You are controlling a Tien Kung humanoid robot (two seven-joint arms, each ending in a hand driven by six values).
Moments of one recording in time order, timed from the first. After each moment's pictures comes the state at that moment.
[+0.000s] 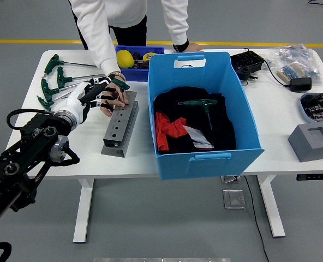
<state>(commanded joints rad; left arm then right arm) -0.53 0.20 -1.02 -1.17 0.85 0.30 0.30 0.15 -0.19 0.89 0.18 -1.10 -0.09 -0.20</state>
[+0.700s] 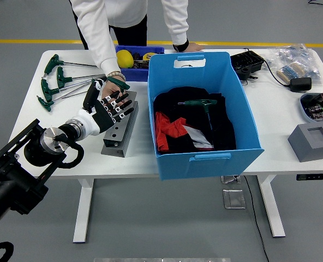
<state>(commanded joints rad) -0.54 0.19 -1.00 -1.12 0.00 0.31 0.27 0.15 -0.20 0.88 0.18 -1.10 -0.08 -0.19</state>
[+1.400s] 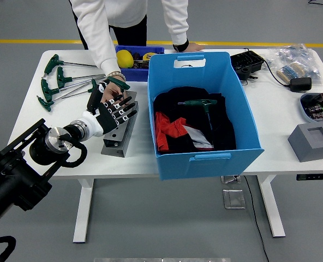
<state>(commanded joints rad) -0.60 0.18 -0.93 -1.01 0.02 0.25 0.24 0.15 -0.19 0.87 0.18 -1.09 -0.08 -0.19</state>
